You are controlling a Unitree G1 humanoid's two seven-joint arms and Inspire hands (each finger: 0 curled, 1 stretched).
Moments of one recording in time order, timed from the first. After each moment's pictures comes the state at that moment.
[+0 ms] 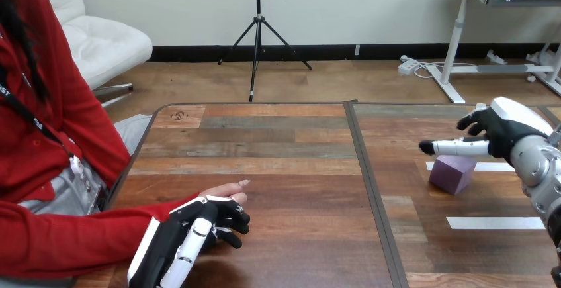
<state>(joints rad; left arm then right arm) 0.07 0.10 0.06 0.70 -0.23 -0.87 -0.49 -0.87 -0.55 0.31 1.31 -0.53 -0.04 0.04</state>
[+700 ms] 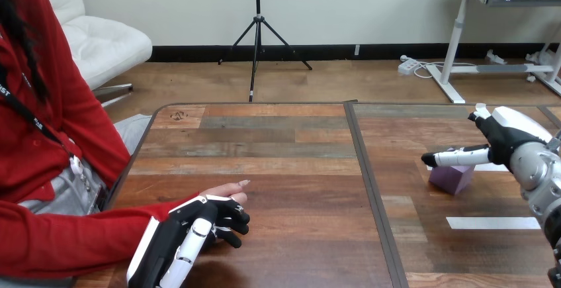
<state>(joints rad) 0.07 0.10 0.06 0.70 -0.23 -0.88 -0.50 -0.86 -0.54 0.32 1.32 -0.53 -0.01 0.05</state>
